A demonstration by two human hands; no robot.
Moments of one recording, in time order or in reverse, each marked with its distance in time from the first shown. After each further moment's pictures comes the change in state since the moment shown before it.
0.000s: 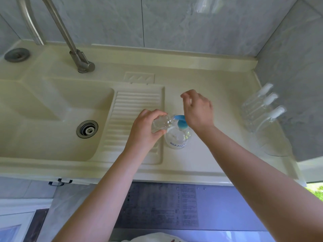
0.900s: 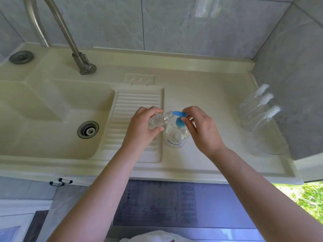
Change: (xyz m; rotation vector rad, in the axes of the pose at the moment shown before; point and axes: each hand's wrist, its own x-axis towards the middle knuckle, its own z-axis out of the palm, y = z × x) left_hand -0.001 0.002 -0.009 0.008 0.036 -0.009; right_hand -0.053 0.040 -0.019 0.098 -0.053 -0.515
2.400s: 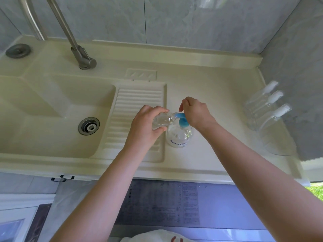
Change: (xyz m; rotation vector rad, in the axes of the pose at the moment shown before) left_hand 0.002 -0.003 0.005 0.016 -0.018 0.030; right_hand 0.067 -0.019 0.014 0.025 -0.297 0.668
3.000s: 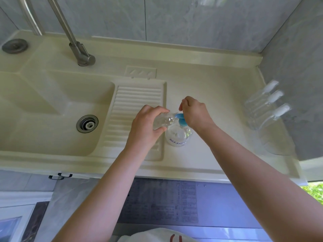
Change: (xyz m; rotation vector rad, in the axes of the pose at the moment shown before) left_hand -0.004 -0.001 0.006 0.010 0.011 -0.014; right_hand -0.005 0.001 0.005 0.024 0.046 0.005
